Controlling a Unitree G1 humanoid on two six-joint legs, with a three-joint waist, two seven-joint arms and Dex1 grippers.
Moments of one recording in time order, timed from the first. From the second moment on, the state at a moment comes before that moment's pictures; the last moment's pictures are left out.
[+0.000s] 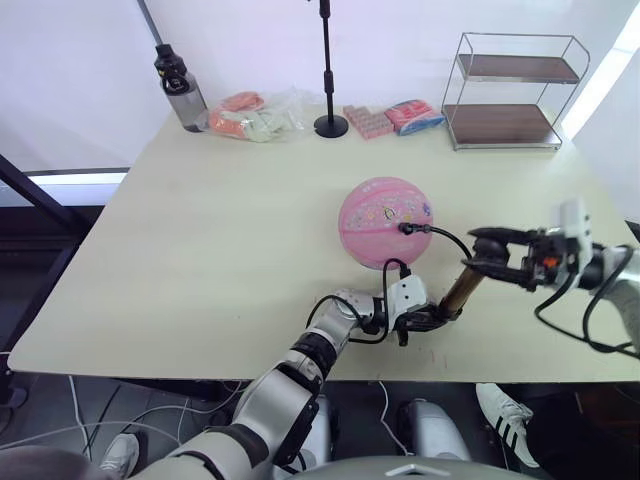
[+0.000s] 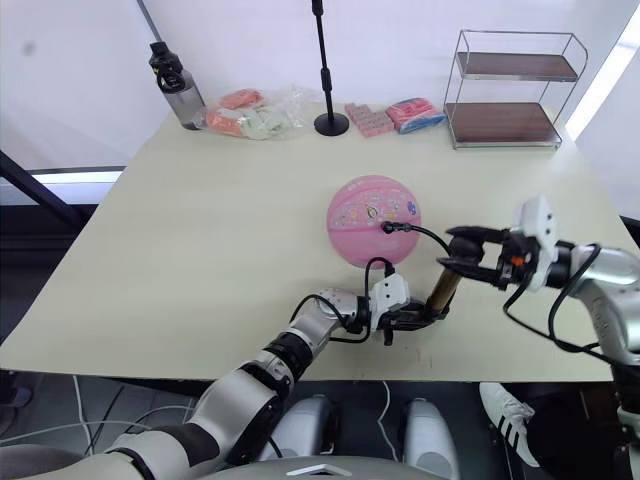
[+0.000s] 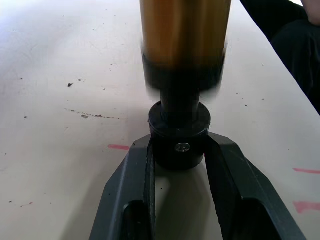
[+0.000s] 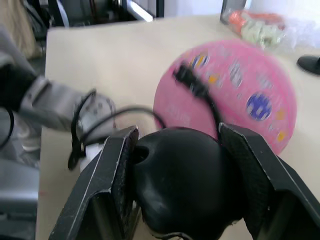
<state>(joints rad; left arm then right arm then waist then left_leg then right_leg) -0.64 -0.06 -0.36 1.03 0.11 -0.31 -0.95 -0.28 -0.83 -0.16 -0.16 0.67 0.36 1.17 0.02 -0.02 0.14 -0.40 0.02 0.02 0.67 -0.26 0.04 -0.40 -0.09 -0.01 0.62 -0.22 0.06</state>
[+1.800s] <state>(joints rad) -0.62 -0.05 -0.36 0.99 0.11 -0.29 -0.95 -0.18 -0.76 -0.10 -0.13 0.54 0.22 1.11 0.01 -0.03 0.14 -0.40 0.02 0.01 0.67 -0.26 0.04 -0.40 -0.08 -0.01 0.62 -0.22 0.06</state>
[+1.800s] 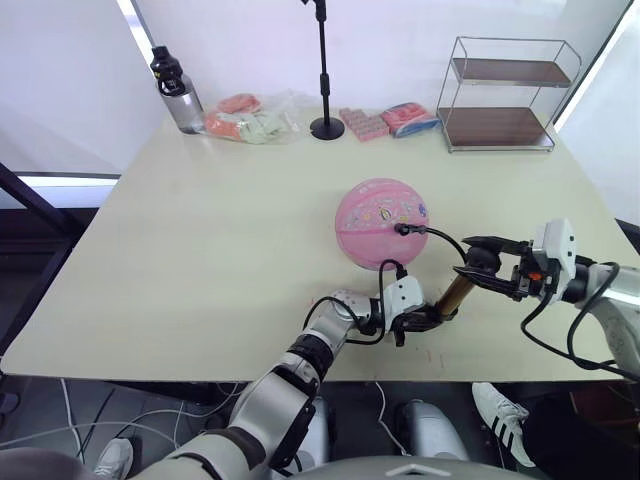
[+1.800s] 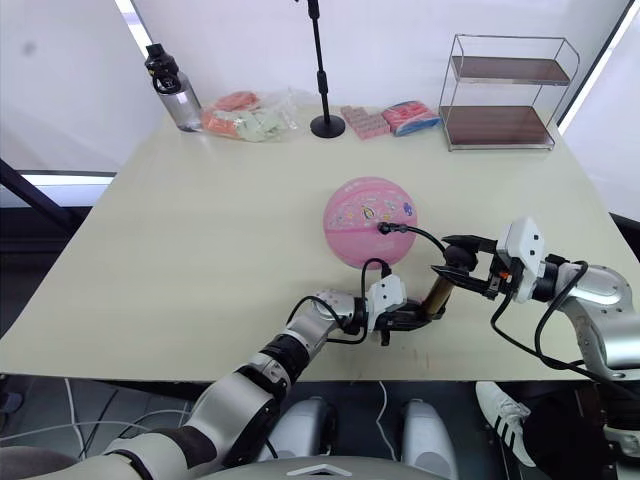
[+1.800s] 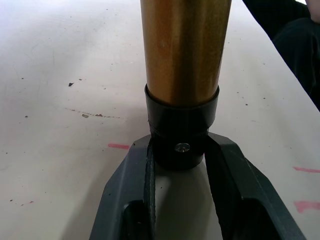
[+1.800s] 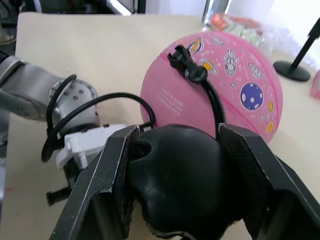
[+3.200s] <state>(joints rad) -0.61 -0.03 -0.38 0.96 0.12 -0.29 -0.95 -0.14 -0.81 -0.31 -0.31 0.71 0.37 1.11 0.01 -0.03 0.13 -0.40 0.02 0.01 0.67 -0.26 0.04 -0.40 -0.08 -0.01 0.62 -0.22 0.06</state>
